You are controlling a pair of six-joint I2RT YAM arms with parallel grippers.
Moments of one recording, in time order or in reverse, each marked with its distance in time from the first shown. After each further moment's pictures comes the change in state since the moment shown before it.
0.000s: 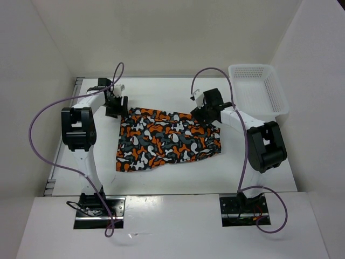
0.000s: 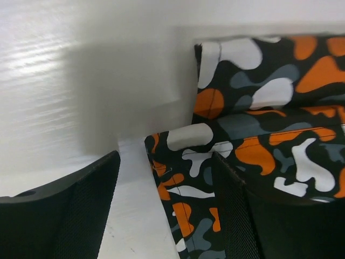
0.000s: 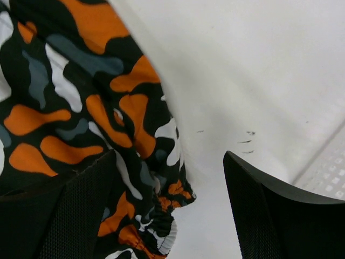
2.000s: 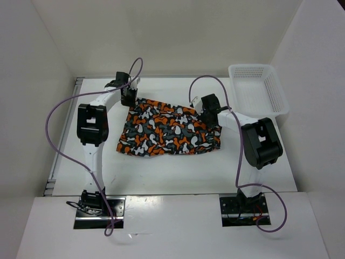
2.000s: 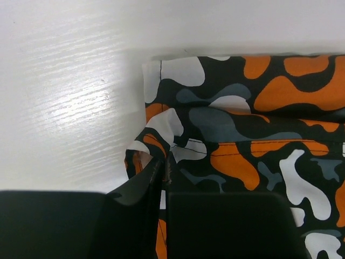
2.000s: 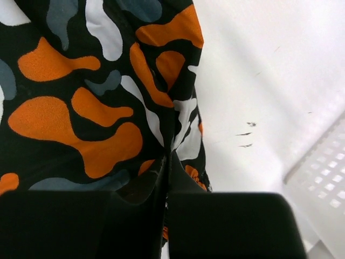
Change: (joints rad) left arm -0.143 0.191 0.238 0.103 -0.111 0.000; right arm 0.005 0.060 -0.073 0.049 0.108 -0.106
